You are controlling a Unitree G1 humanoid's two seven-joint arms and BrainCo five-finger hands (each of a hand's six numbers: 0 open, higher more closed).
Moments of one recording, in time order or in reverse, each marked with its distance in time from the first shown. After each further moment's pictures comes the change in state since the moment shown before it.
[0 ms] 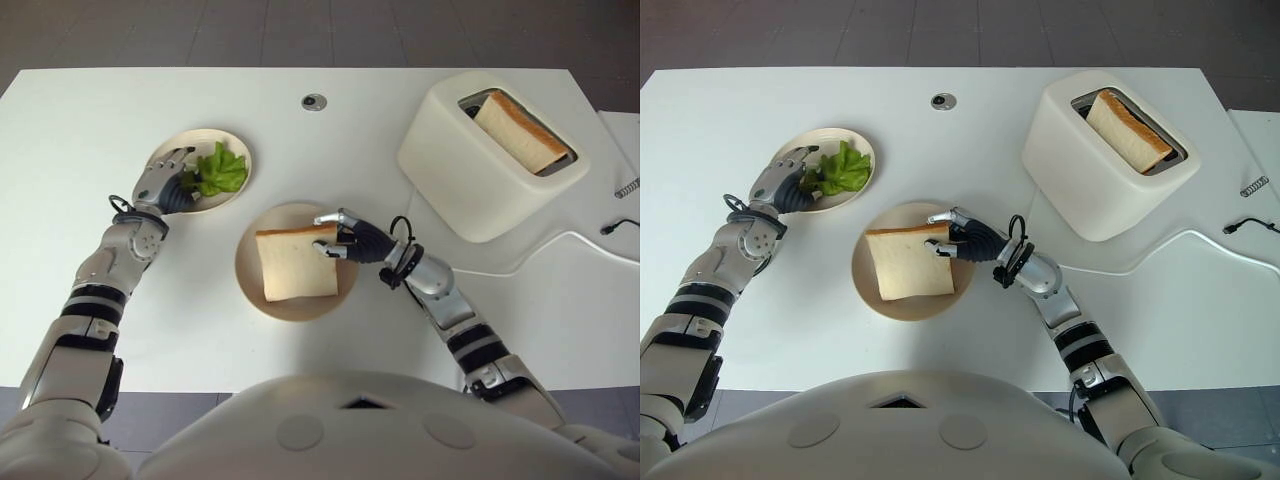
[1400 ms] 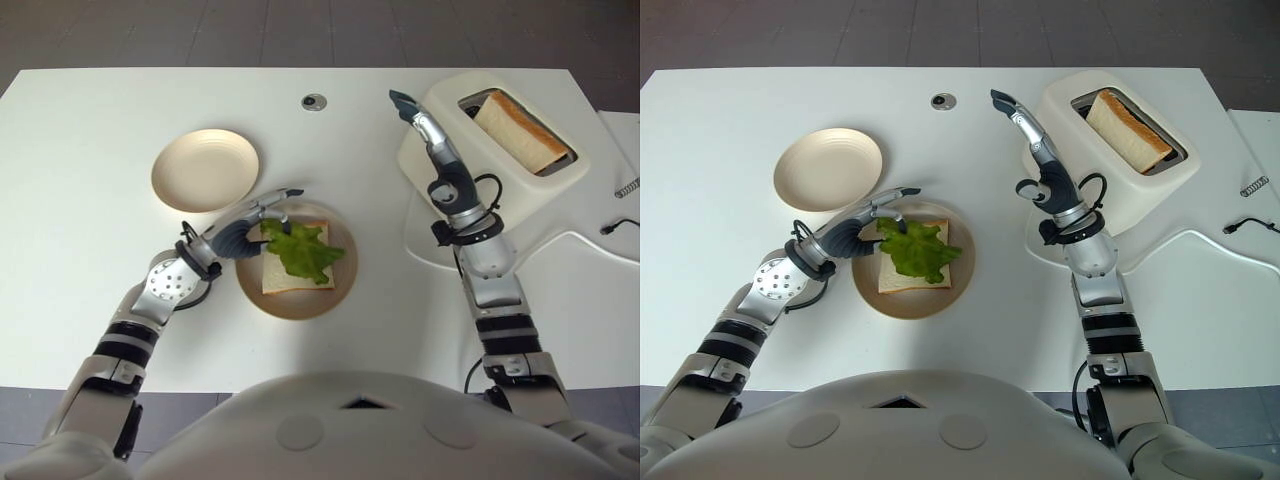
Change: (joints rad) left arm 0.216 -0.091 -0.041 -0.278 -0.368 -0.498 -0.459; right arm -0.026 -0.016 -0.301 -0.191 0.005 -0.078 -0.208
